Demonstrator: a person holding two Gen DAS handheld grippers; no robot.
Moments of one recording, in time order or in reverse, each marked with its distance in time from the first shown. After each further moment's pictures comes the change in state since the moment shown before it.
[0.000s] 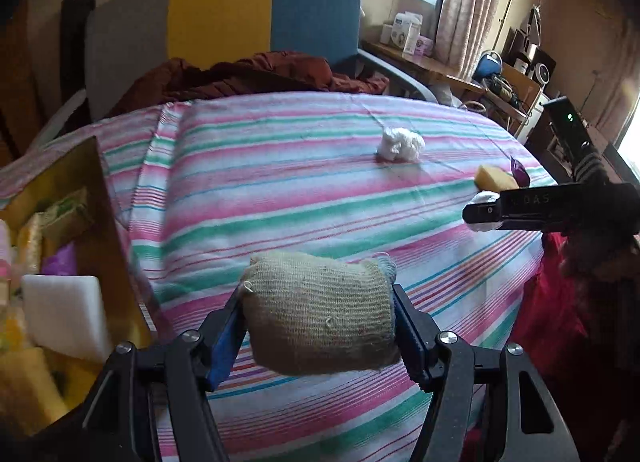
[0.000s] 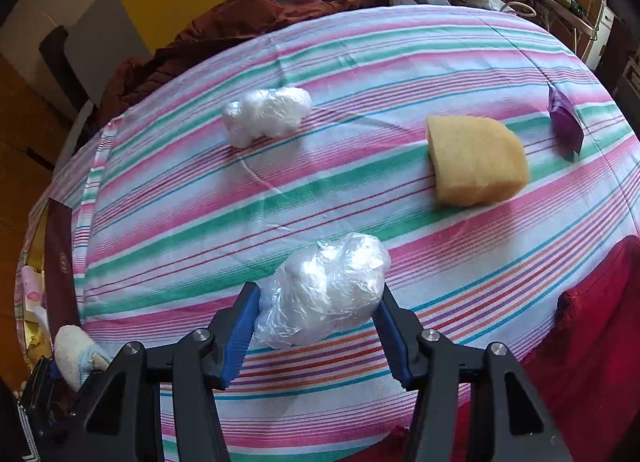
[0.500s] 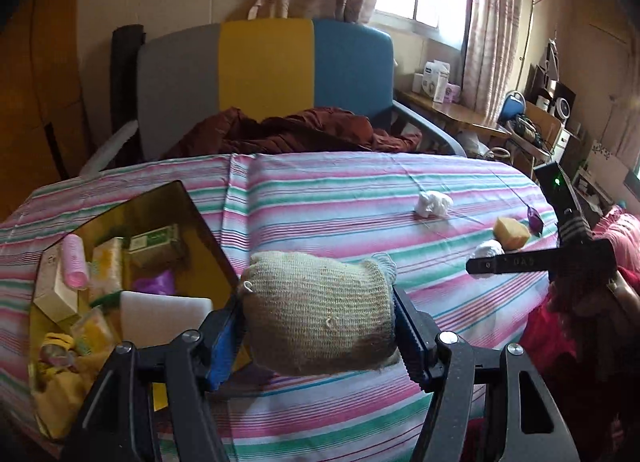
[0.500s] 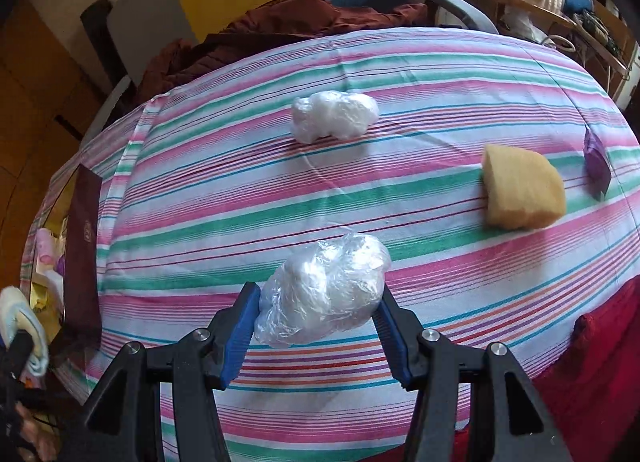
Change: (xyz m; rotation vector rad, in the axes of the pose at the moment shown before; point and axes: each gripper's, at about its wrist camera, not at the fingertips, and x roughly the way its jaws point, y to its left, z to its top) left arm -0.076 0.033 0.003 -0.042 -0.162 0.123; right arm -0.004 0.039 -0.011 -0.146 -0.007 0.046
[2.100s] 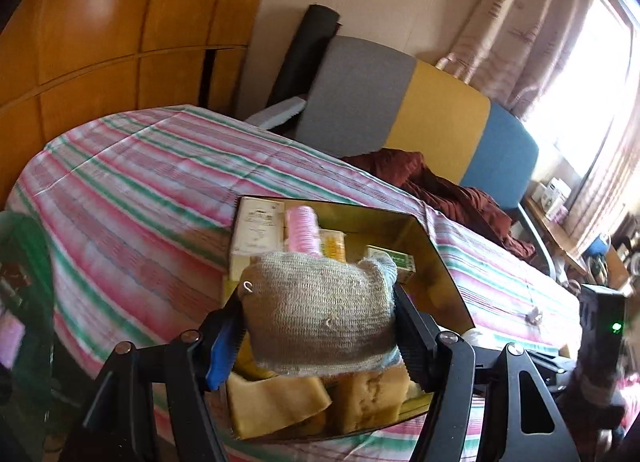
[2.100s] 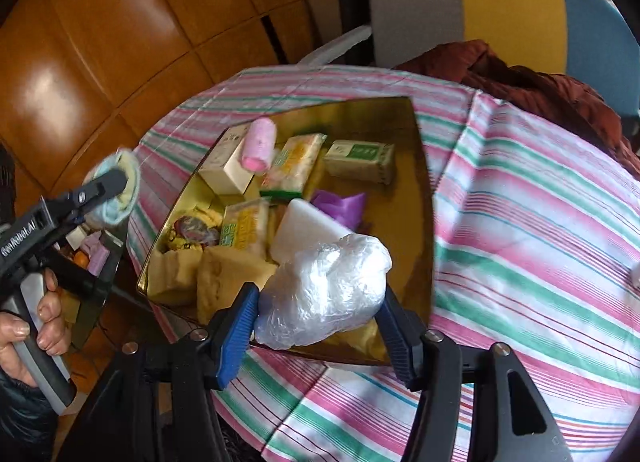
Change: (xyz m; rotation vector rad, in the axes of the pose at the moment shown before) left arm -0.077 0.222 -0.042 -0.481 -0.086 0.235; right arm 0.016 0.306 -0.055 -0.572 0.009 0.360
